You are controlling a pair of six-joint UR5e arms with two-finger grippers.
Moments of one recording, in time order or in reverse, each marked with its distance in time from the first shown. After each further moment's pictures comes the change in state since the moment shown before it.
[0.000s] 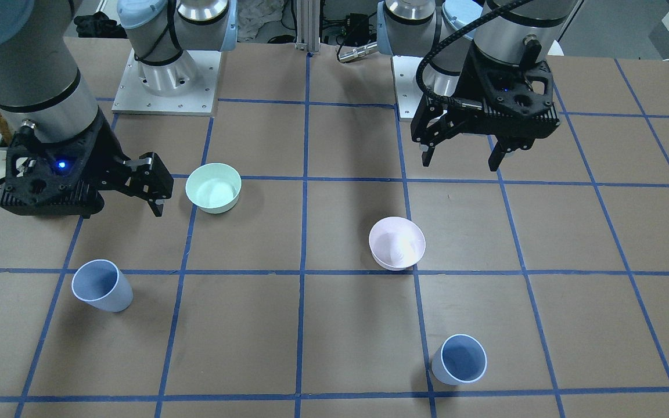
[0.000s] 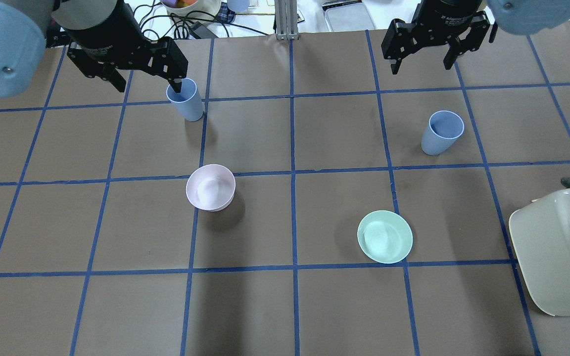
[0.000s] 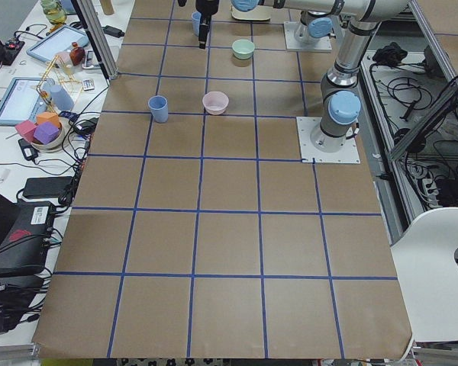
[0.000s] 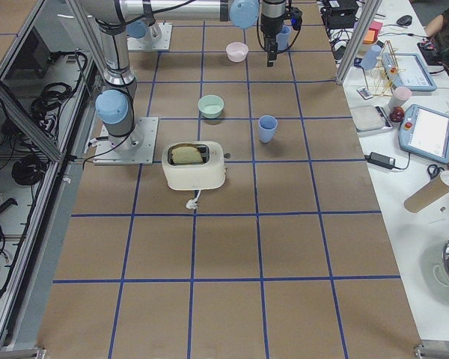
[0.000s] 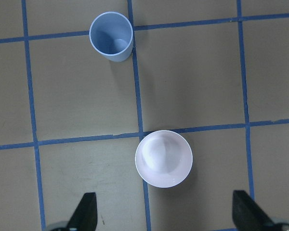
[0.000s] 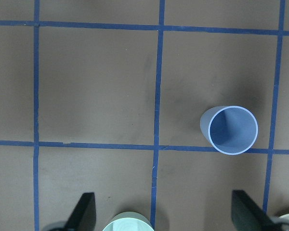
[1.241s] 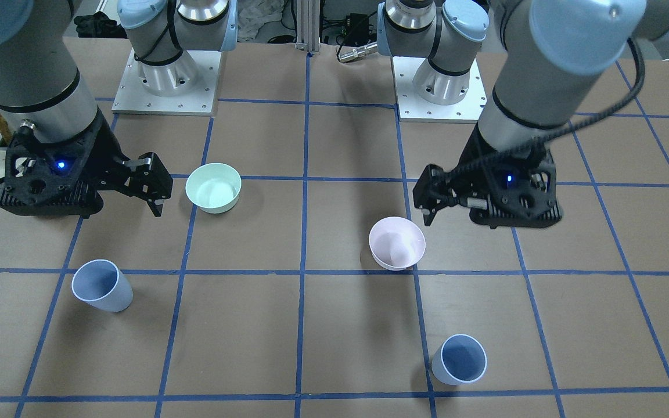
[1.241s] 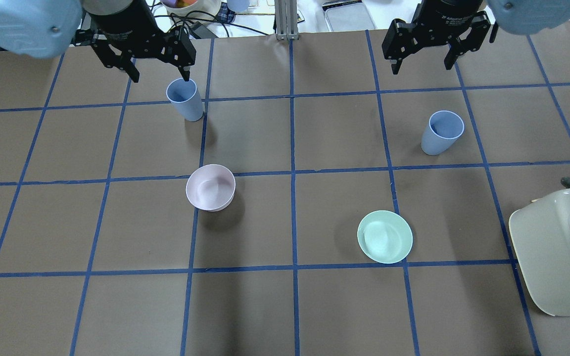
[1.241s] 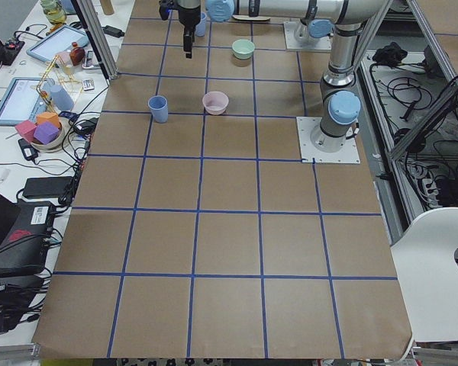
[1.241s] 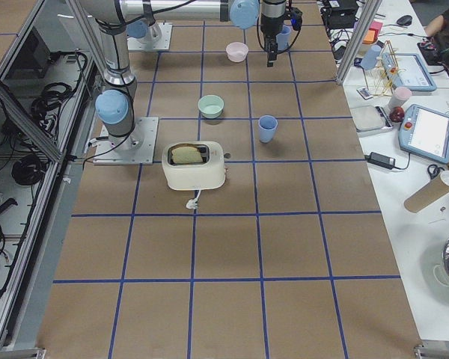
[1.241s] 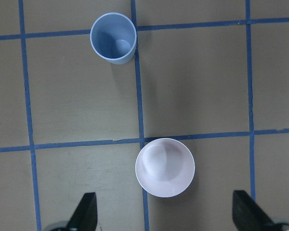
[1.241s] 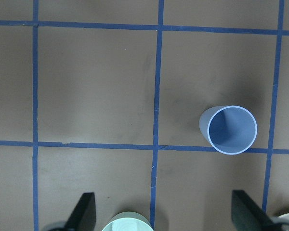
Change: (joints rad) left arm 0.020 -0.228 0.147 0.005 -0.010 -0.015; right arm -0.002 0.000 0.004 0.000 -0.001 0.001
